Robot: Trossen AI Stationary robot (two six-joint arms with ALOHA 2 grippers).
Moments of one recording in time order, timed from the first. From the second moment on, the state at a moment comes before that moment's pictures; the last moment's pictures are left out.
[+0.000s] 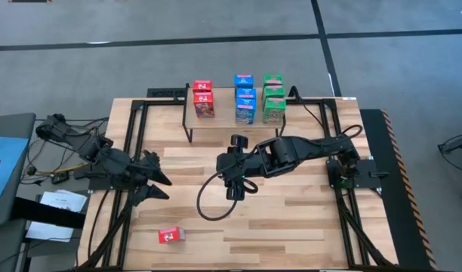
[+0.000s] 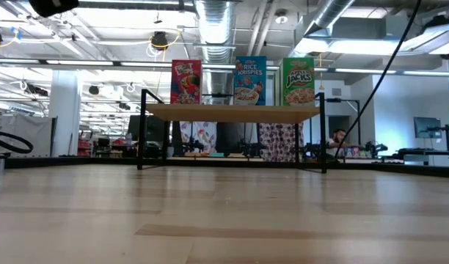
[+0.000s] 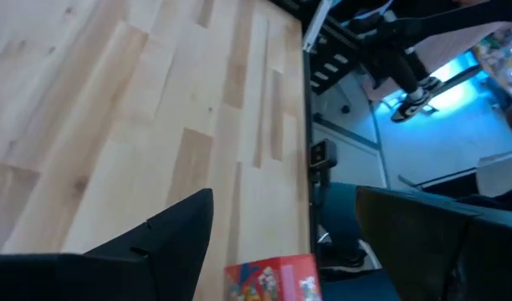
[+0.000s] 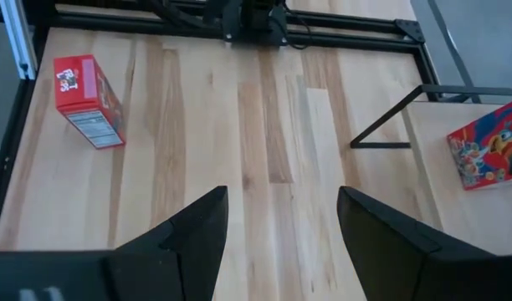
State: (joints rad) left arm -0.47 0.74 0.88 -0.60 -0.12 -0.75; right arm 0.26 2.01 2.36 -1.17 0.36 0.15
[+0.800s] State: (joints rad) left arm -0.76 1.07 1.04 -0.70 -0.22 -0.94; right arm 0.26 2.01 2.36 -1.17 0.34 0.19
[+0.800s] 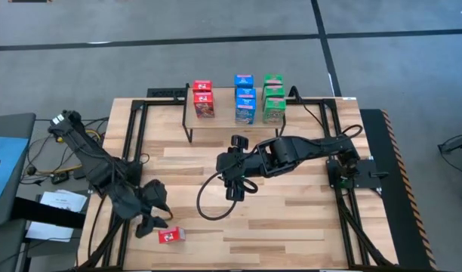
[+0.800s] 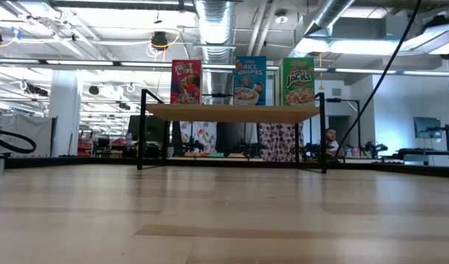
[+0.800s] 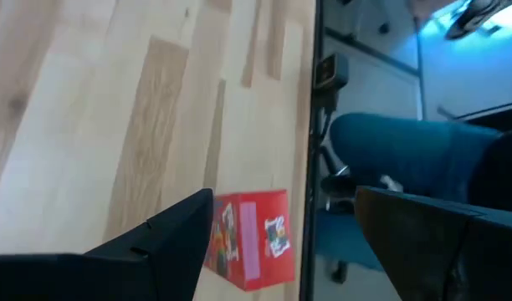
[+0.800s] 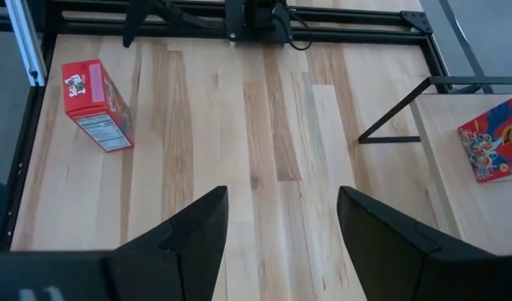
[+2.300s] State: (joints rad) left arm -0.93 1.43 1.08 -0.77 -0.28 -1.13; right arm 0.26 2.02 2.33 -1.17 0.34 0.26
